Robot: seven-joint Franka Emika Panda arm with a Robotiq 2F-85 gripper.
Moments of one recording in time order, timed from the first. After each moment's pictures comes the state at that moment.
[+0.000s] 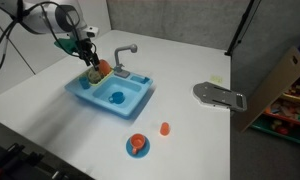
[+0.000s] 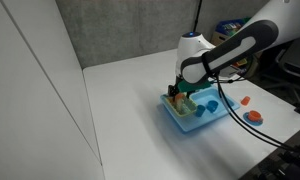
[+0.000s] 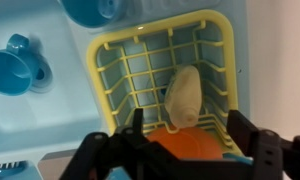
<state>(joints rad) 0.27 0.77 -0.04 -1.67 -0.06 2.42 0.59</state>
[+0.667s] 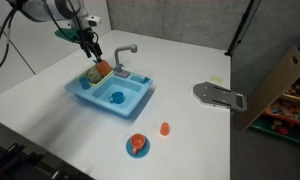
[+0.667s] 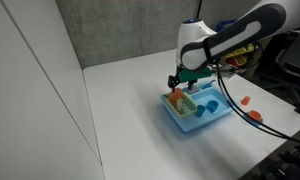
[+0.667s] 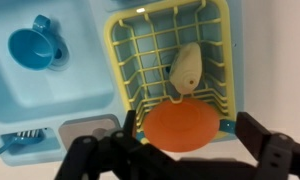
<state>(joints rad) 0.26 0.73 -0.06 -1.61 -0.06 2.32 0.56</state>
